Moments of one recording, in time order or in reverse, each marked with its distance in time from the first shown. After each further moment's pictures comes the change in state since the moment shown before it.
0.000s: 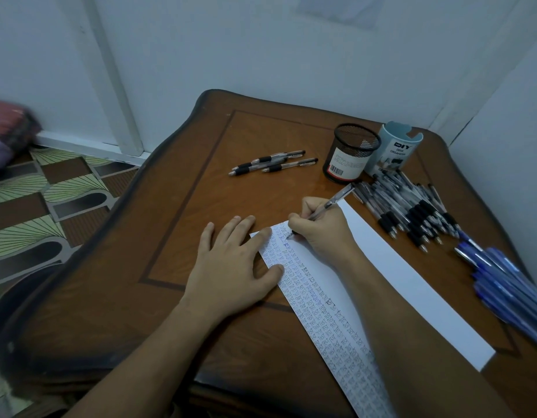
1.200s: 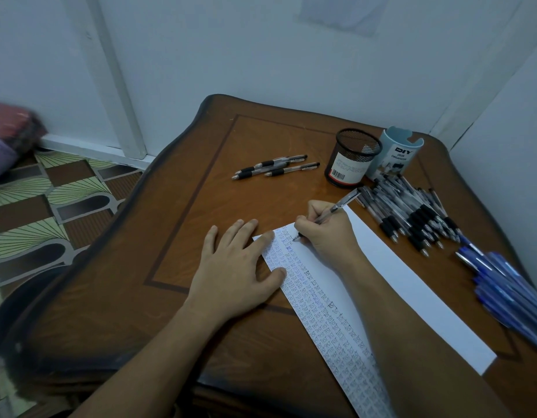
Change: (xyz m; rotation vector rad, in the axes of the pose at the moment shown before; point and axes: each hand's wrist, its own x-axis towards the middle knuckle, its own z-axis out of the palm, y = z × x) left_hand 0.000 0.000 -0.002 0.008 -0.024 0.000; right_hand 0.000 0.000 -0.002 -0.026 0.037 -0.017
